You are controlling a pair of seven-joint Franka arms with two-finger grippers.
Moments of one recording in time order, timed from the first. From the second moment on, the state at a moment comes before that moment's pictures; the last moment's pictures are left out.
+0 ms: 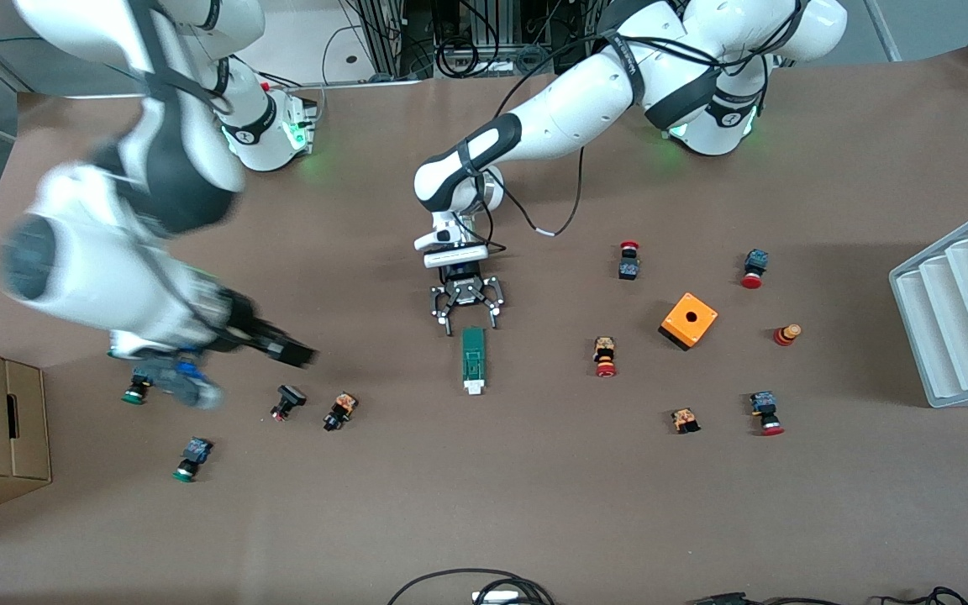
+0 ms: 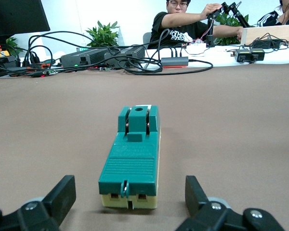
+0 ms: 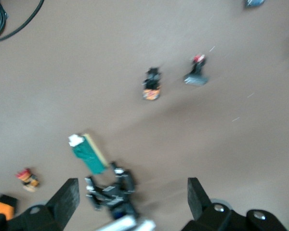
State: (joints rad) left arm -0.80 1.10 -0.45 -1.51 1.93 1.71 -2.40; right arm 0.43 0.26 -0.26 -1.49 0.29 1.69 0.55
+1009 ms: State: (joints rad) left arm -0.80 0.91 -0.47 -1.50 1.73 1.78 -2.20; right arm 0.22 -0.14 -0.33 -1.79 0.05 1.74 -0.19
